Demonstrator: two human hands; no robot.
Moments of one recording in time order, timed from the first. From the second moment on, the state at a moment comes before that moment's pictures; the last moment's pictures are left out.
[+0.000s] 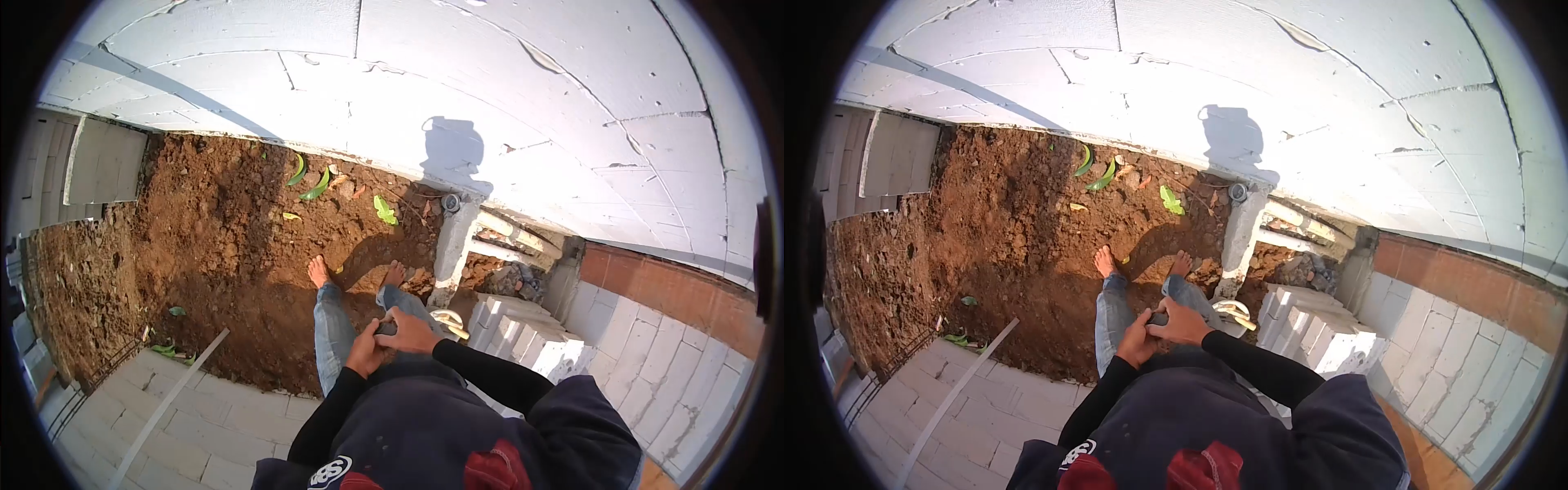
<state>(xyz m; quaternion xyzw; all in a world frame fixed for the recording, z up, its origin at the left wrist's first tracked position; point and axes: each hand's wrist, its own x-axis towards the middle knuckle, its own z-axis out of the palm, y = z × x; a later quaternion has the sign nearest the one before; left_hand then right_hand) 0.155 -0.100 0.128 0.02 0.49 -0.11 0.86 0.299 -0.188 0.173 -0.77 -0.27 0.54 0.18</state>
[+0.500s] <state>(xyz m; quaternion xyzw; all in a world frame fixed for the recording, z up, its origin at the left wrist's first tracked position) 0.234 -0.078 0.177 0.23 0.39 -0.17 0.87 0.374 -0.232 0.245 -0.81 -0.45 0.29 0.24</state>
